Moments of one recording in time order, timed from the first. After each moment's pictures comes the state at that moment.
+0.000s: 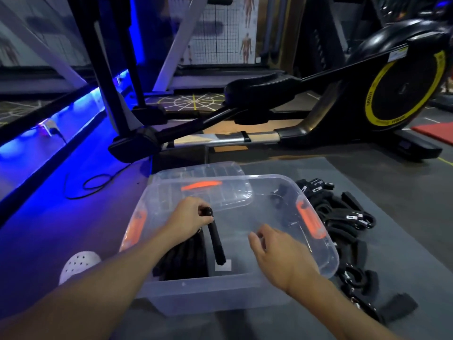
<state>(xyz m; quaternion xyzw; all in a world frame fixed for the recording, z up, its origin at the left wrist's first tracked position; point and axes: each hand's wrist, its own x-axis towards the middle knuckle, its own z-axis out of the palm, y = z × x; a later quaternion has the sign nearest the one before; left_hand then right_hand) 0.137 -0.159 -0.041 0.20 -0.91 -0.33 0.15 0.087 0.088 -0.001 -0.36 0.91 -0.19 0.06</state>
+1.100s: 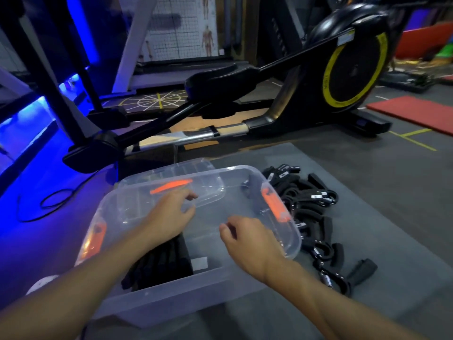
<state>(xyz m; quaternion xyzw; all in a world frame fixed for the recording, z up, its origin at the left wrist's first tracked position) 0.120 -0.114 -0.004 0.13 -0.95 -0.25 0.14 0.086 0.096 0.010 -0.31 0.90 -0.30 0.07</state>
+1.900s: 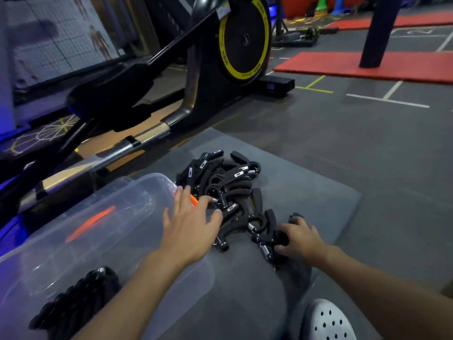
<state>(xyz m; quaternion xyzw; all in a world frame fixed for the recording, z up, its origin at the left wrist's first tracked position) 0.039 0.080 -0.010 0.05 -0.99 -0.15 0.01 -0.022 0.320 -0.144 -0.09 0.97 -0.16 0.16</state>
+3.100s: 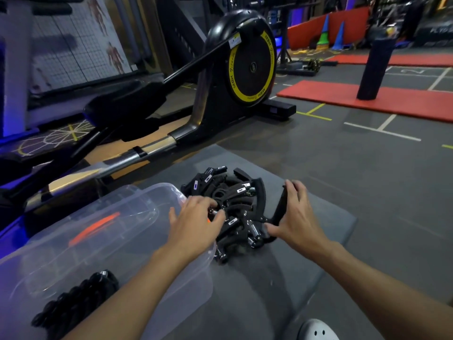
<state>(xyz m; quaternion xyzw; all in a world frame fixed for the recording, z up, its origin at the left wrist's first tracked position) 0.039 0.081 0.018 0.06 -0.97 -0.21 0.06 -0.014 0.307 -0.039 -0.14 0.92 -0.35 -0.14</state>
